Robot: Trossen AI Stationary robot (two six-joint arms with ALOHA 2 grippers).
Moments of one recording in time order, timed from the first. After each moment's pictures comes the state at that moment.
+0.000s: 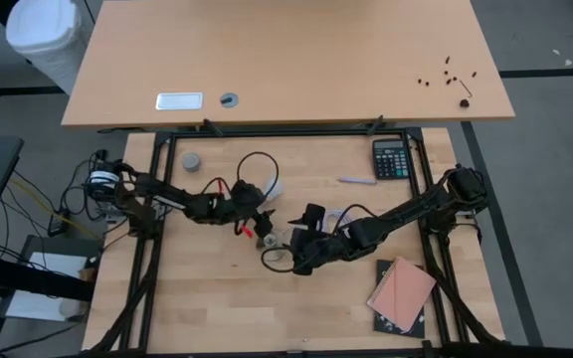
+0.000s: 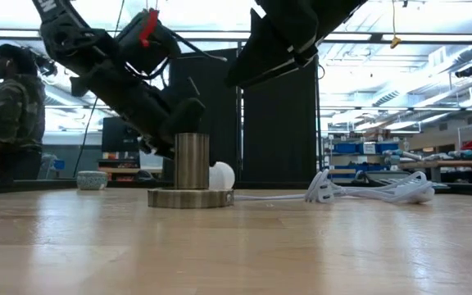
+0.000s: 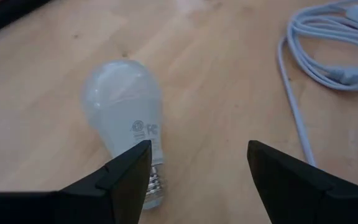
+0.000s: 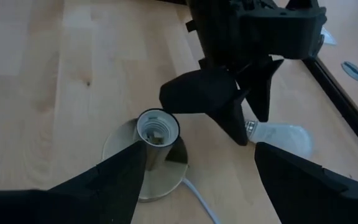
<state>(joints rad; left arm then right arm) 0.02 1.62 0.61 0.33 -0.39 -0.34 0.35 1.77 1.19 -0.18 0.64 0.19</state>
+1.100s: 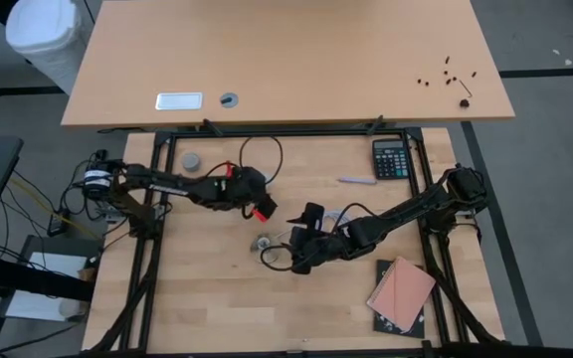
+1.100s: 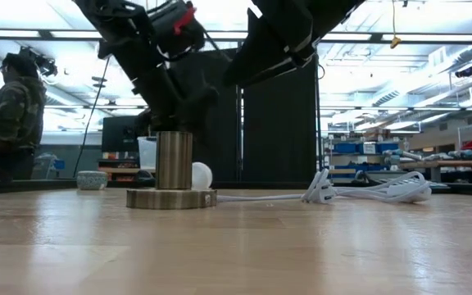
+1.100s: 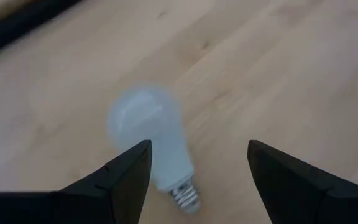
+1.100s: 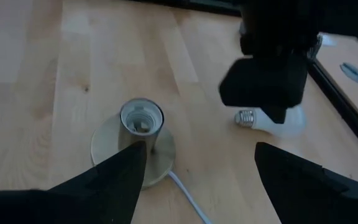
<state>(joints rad) 0.10 1.56 0.88 -0.25 -0.47 -0.59 0.34 1.77 1.19 -0.15 0.64 0.18</state>
